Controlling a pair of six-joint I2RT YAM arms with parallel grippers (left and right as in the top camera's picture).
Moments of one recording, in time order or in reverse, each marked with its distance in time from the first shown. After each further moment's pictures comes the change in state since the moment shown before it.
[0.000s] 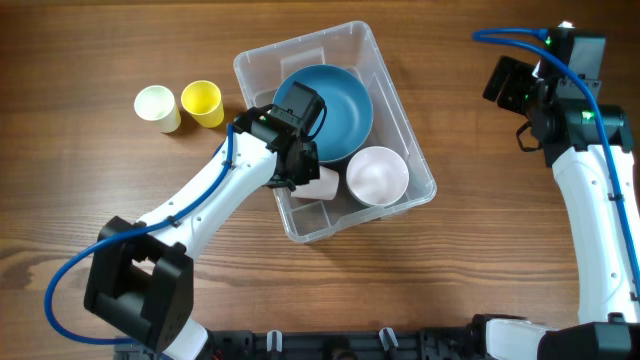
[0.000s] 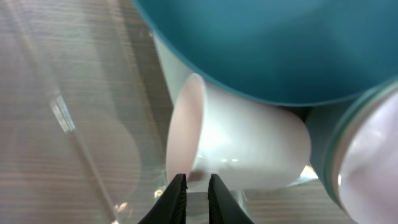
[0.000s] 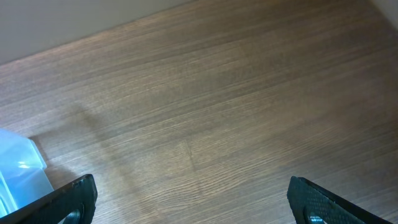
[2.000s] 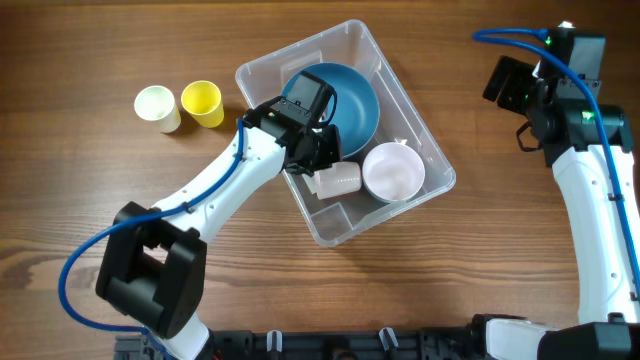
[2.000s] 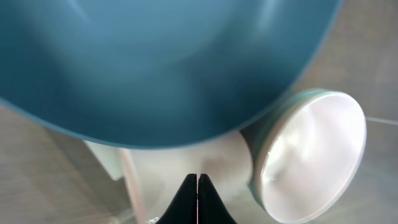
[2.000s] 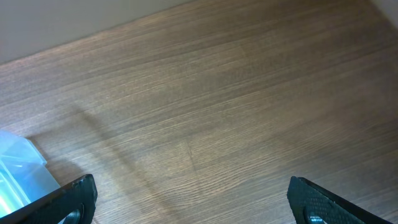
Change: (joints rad) left arm -0.007 0.059 0.022 0.238 0.196 -0.037; right arm 0.000 0.000 0.000 0.000 0.000 0.000
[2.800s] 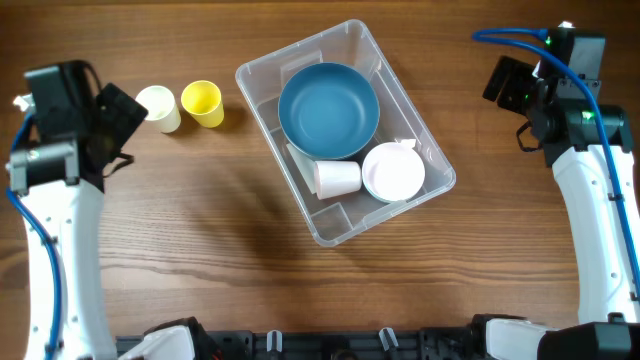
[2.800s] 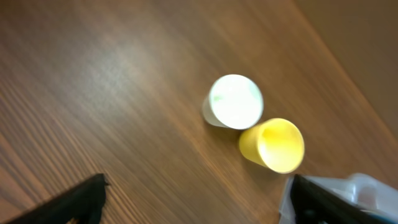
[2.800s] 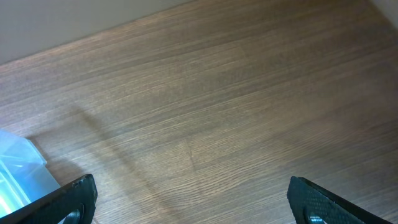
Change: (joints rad) left arm 0.774 -0.441 -0.005 -0.202 -0.353 0.013; right arm 0.000 0.000 0.000 0.000 0.000 0.000
